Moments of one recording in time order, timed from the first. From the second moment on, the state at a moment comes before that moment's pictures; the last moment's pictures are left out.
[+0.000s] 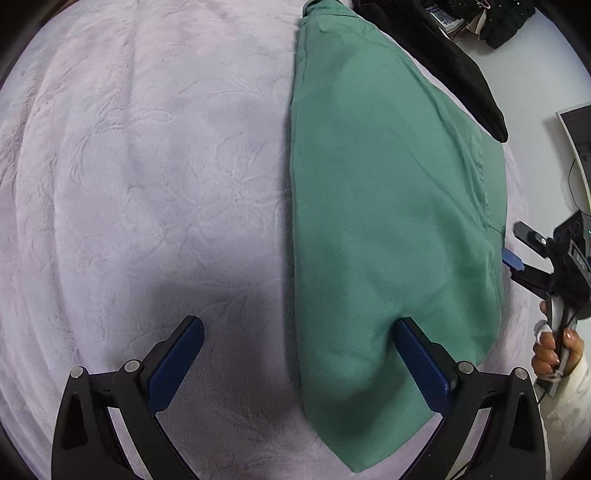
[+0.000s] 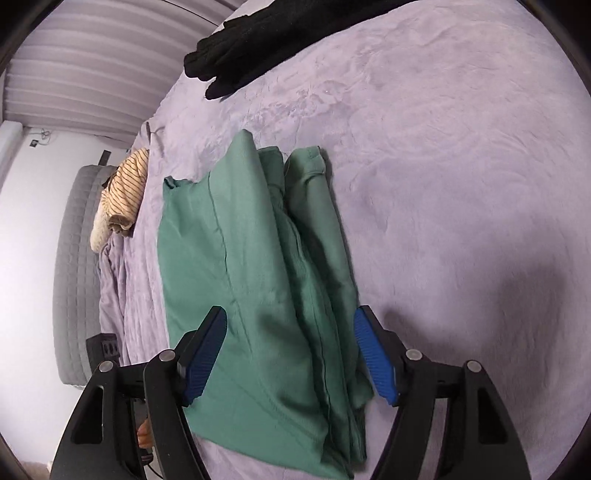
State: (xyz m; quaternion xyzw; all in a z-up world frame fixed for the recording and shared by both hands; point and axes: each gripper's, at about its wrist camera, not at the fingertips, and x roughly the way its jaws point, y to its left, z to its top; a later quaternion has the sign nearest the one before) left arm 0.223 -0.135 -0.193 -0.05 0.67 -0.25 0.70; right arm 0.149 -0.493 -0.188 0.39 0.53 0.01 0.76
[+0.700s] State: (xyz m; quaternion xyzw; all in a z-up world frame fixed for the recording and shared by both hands) left arm 0.203 -0.187 -0.189 -0.07 0.65 -0.34 0.68; right arm 0.201 -0.506 -0.248 0.50 0.49 0.10 0.71
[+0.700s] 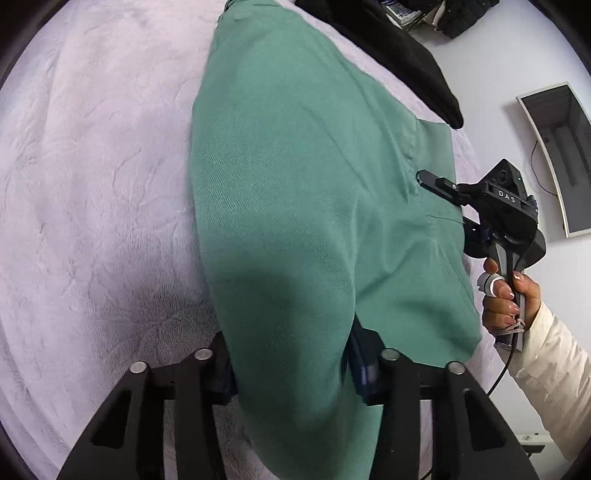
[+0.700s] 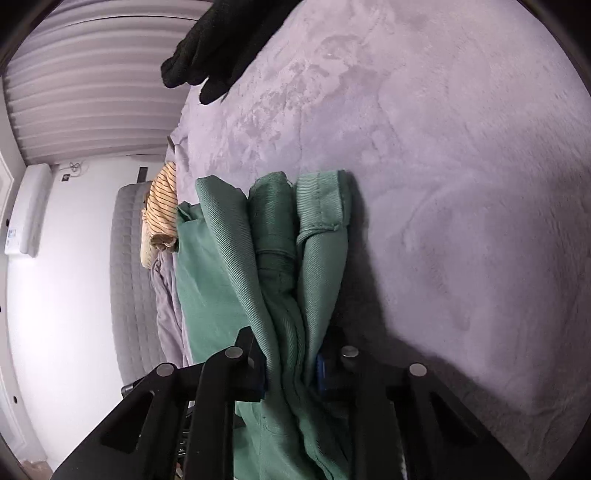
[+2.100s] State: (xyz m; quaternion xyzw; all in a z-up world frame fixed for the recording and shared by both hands) left arm 0.134 0.079 -0.143 0.02 0.61 -0.23 0.76; right arm 0.087 -0.250 -0.184 0.36 0.55 0.01 0.76
